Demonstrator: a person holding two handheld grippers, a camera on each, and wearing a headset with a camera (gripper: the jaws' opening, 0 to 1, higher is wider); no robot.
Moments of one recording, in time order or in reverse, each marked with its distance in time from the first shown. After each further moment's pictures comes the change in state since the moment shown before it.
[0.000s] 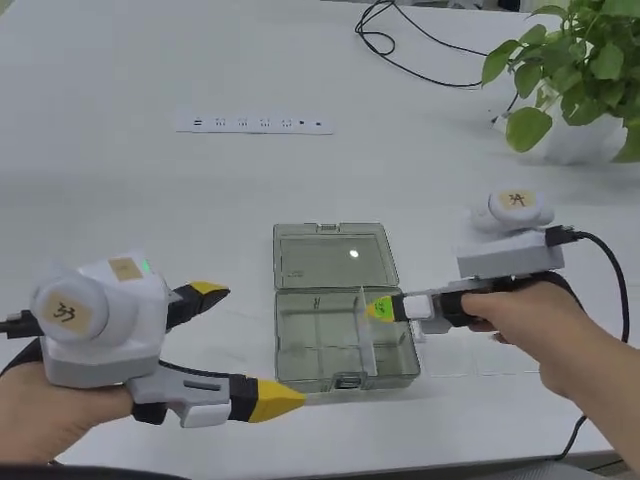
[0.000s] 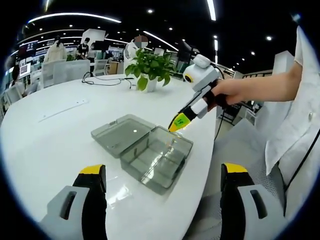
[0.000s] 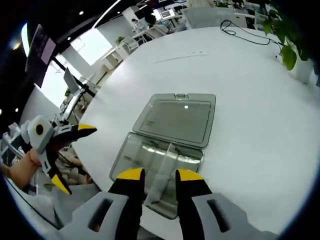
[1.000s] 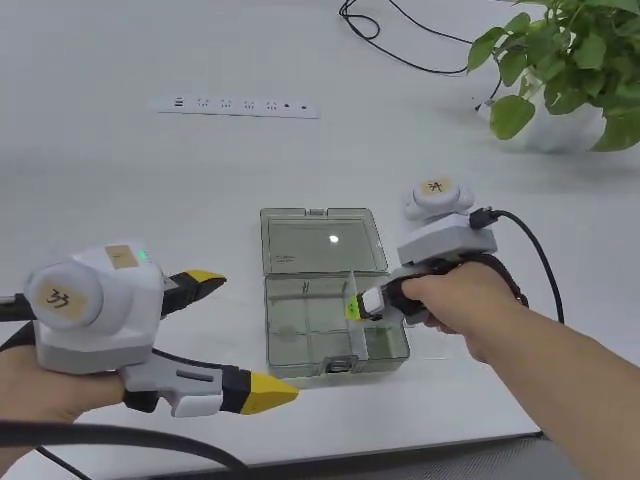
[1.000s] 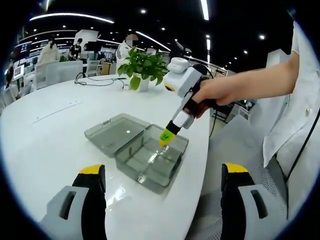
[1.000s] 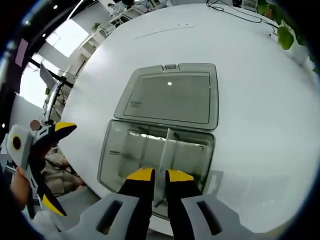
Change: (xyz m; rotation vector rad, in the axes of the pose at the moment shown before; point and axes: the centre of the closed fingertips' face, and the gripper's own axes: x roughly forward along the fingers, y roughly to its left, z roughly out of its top) left arm 0.004 -0.001 -0.008 0.023 -0.002 -0.073; right arm 0.042 -0.003 -0.024 0.135 0.194 -0.137
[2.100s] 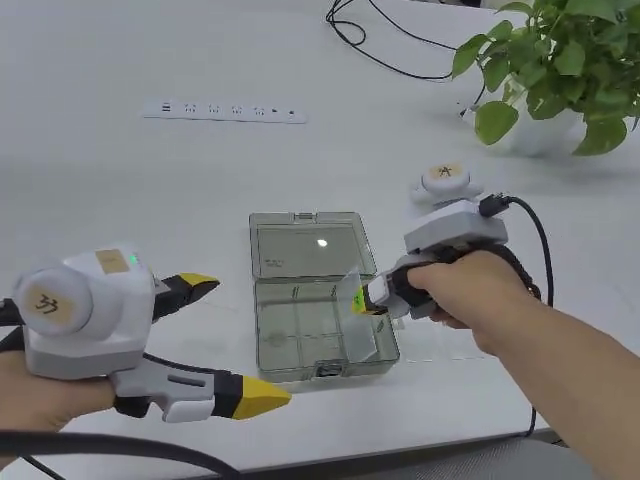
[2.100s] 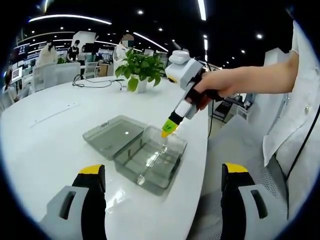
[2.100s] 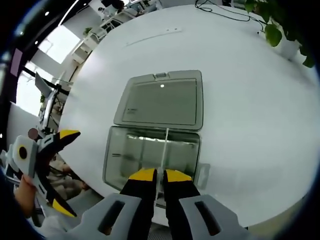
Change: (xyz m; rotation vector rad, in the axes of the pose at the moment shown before) left arm 0.001 -0.002 0.003 0.017 -0.007 -0.015; right arm -0.026 -0.001 0.004 0.059 -0.006 -0.050
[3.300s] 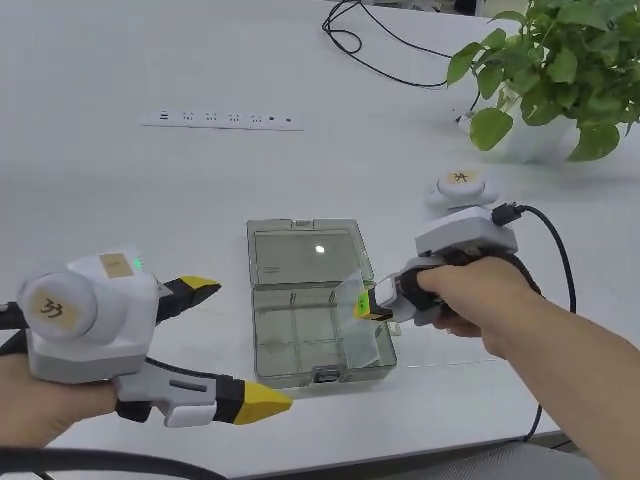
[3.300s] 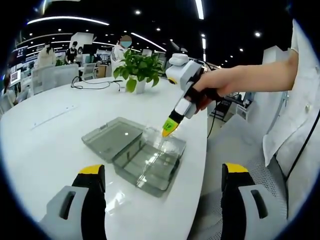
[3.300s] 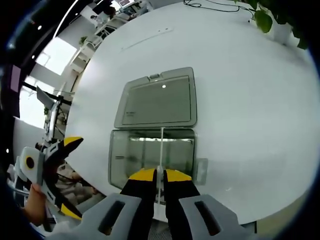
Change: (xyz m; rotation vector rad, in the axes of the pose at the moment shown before) left arm 0.002 -0.003 0.005 0.015 0.001 -0.005; right arm -0.006 -0.006 -0.002 0.107 -0.007 0.055
